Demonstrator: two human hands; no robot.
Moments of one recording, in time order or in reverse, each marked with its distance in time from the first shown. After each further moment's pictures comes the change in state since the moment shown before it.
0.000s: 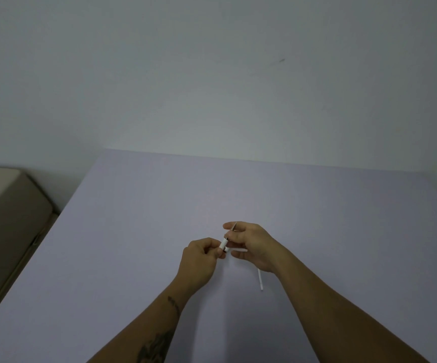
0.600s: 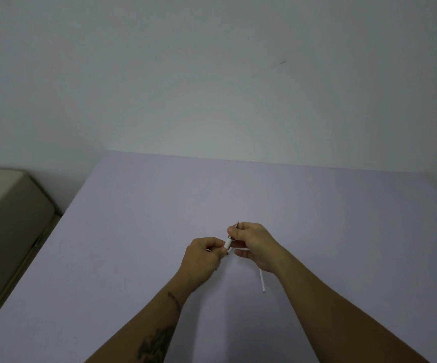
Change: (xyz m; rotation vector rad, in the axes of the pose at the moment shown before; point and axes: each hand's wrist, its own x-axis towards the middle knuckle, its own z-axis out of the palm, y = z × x) left_hand 0.004 0.005 -0.007 -0.094 -0.073 -0.010; right_hand 0.004 0.001 0.004 -0.020 0.080 -0.016
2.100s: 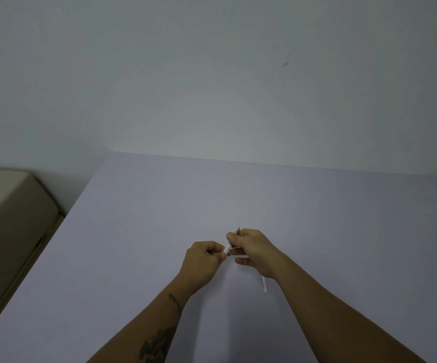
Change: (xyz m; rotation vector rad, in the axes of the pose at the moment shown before) left_hand 0.008 -0.017 0.002 0.084 0.026 -0.032; right_hand -0.002 0.006 0.004 -0.104 0.006 0.048
